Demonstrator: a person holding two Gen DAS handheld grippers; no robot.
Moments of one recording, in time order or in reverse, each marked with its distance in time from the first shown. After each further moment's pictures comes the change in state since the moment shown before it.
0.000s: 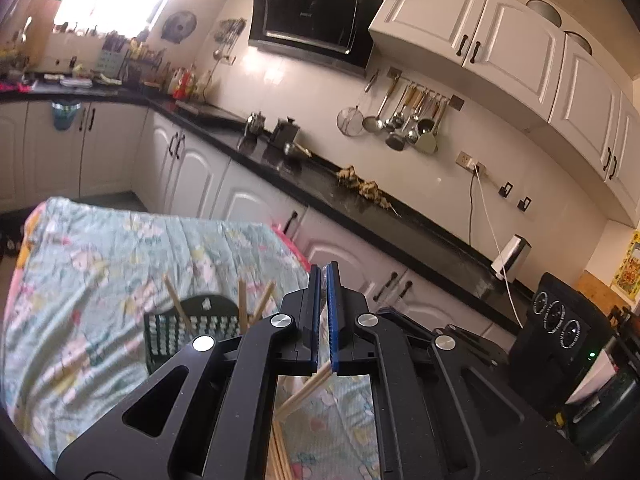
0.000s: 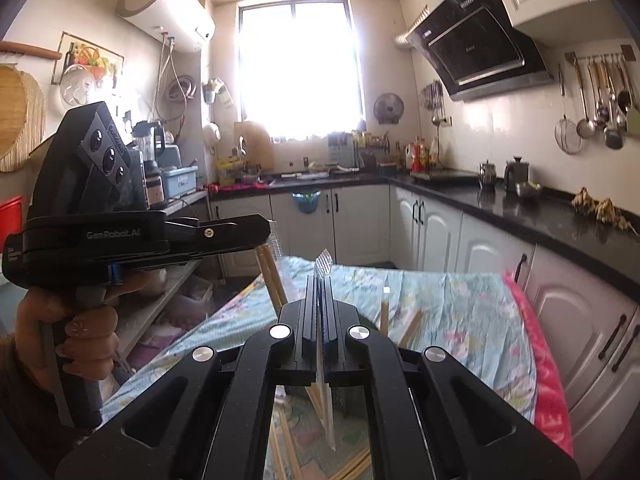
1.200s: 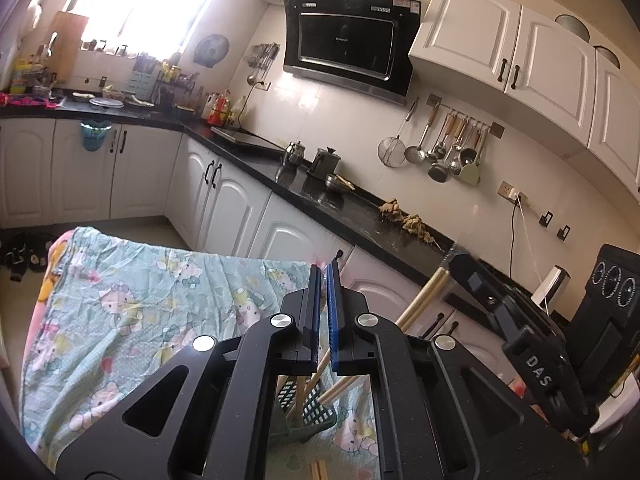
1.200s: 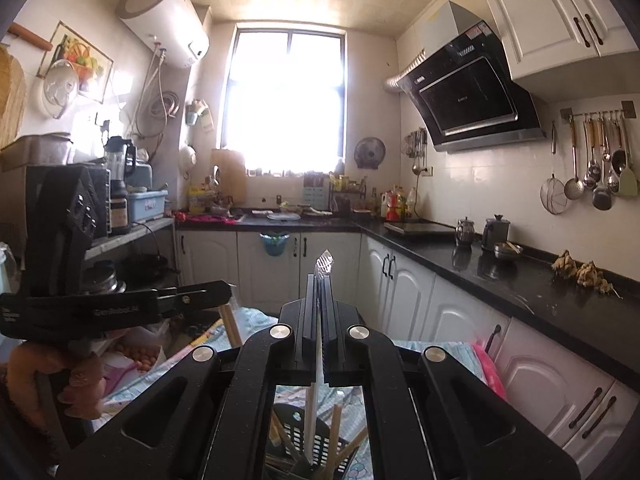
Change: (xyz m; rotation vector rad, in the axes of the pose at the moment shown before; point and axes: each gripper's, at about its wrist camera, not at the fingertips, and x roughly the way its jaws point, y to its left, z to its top) left arm 0.033 0.049 0.037 -0.024 -0.080 0.120; right arm 0.064 -0.031 0.053 -0.087 -0.106 -0.122
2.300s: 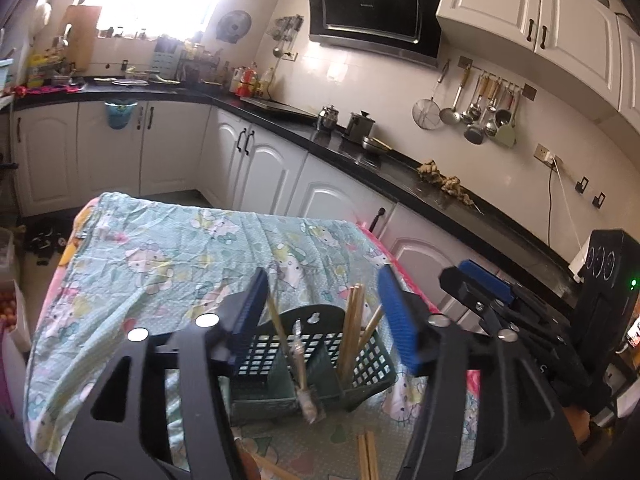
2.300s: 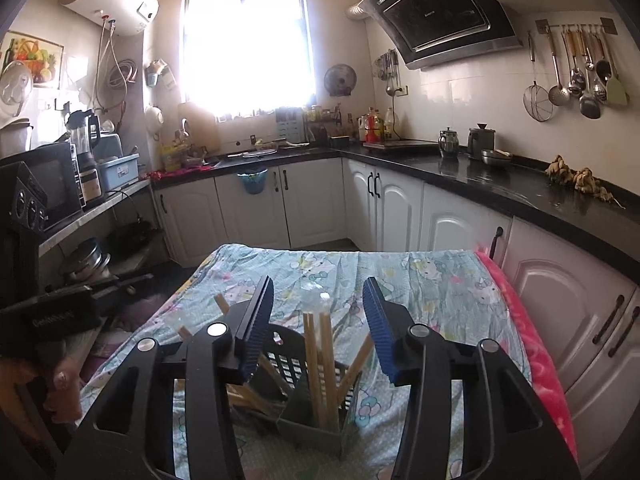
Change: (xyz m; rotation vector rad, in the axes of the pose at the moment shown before) left arm 0.016 0.026 -0.056 0.025 0.081 0.140; right arm 0.033 -0.015 -0.082 0.141 0.225 -0.046
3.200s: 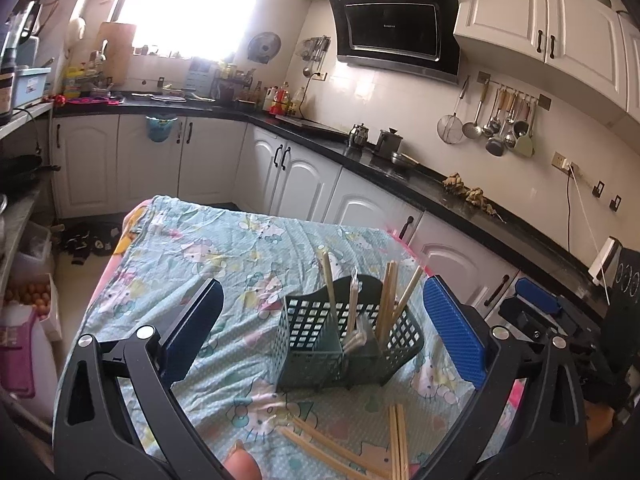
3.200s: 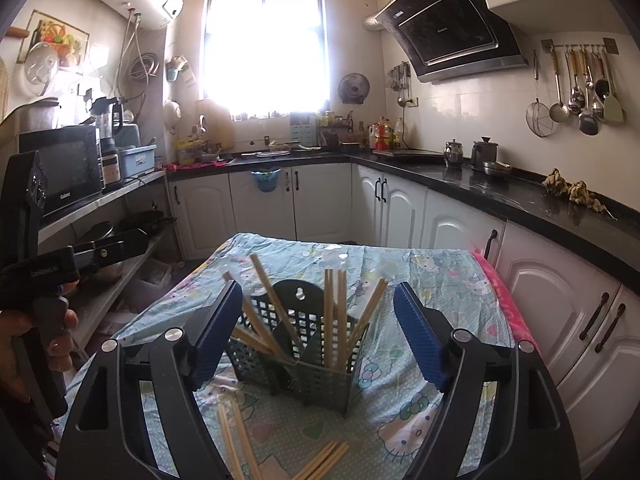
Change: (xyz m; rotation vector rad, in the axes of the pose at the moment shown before) left arm -0.070 0.013 -0.036 0.000 -0.064 0.115; right arm -0.067 0.026 -0.037 -0.066 -0.021 0.026
